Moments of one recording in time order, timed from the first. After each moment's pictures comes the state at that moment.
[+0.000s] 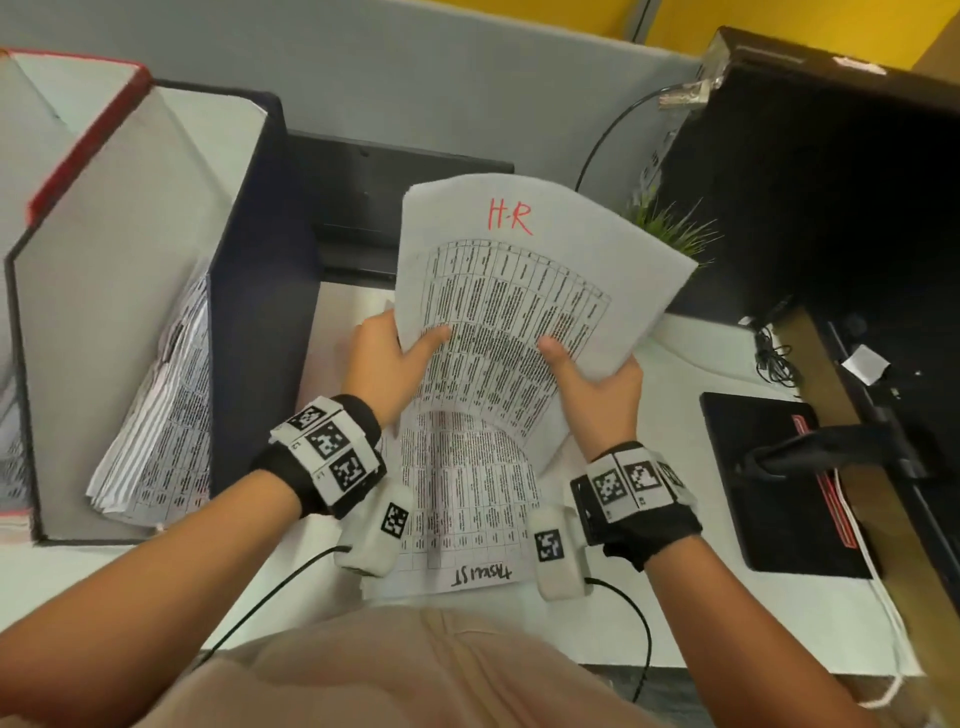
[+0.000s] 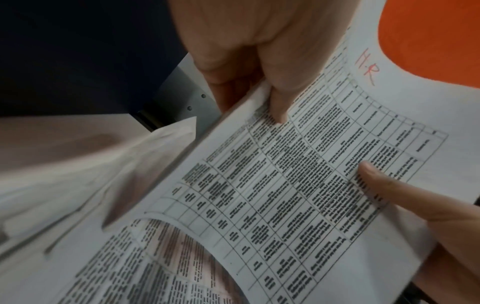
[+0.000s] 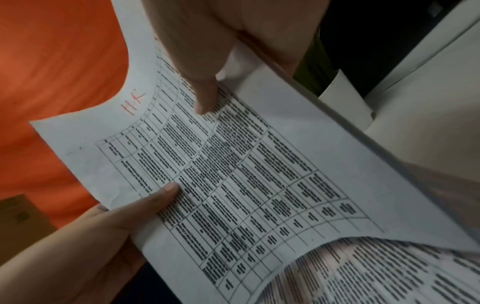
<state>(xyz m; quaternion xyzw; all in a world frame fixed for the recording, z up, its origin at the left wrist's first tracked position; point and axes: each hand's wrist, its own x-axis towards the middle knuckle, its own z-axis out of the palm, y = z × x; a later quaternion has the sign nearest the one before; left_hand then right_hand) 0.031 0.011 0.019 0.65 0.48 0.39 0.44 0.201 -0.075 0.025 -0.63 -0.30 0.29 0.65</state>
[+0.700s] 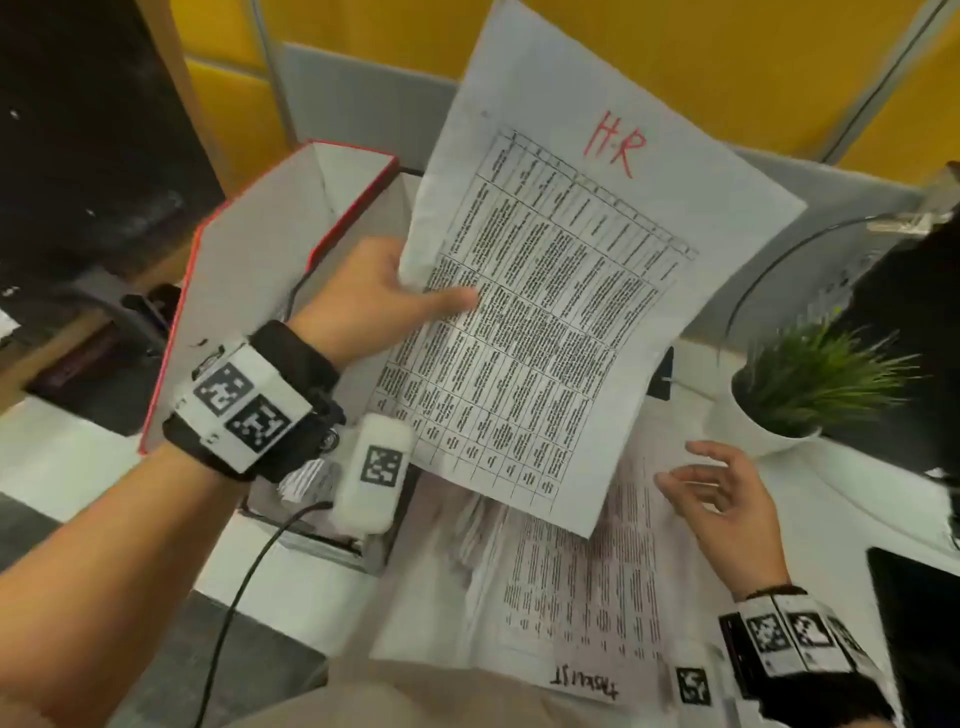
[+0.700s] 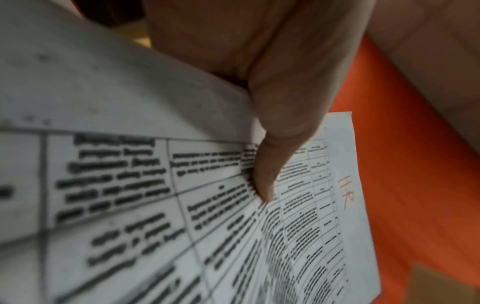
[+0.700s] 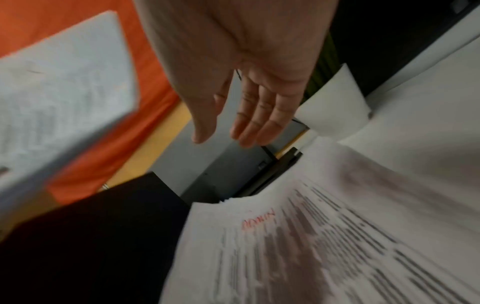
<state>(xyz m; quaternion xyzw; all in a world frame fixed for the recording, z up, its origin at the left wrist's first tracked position) -0.100 0.033 0.149 0.69 0.49 0.35 0.40 0.216 -0.076 0.004 -0.66 -0.46 0.33 0.49</state>
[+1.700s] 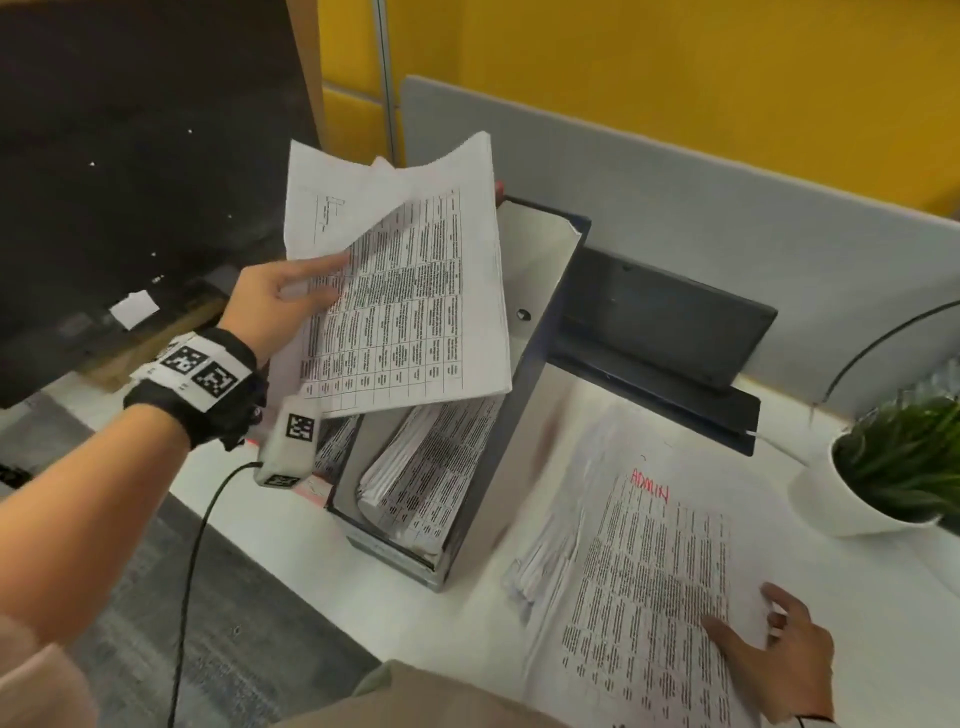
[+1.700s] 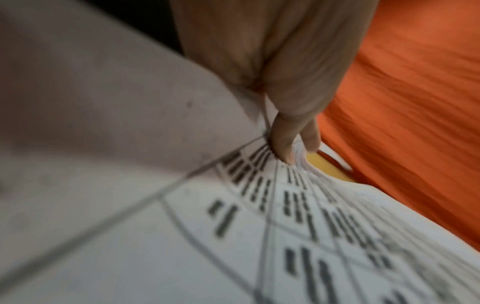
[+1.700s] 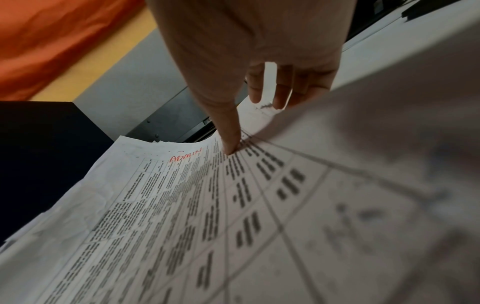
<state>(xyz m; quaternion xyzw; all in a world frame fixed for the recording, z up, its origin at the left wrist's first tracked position) -0.279 0.069 0.087 0.58 0.64 0.45 0.22 0.220 -0.094 -0.075 -0.84 -0.38 0.26 0.28</state>
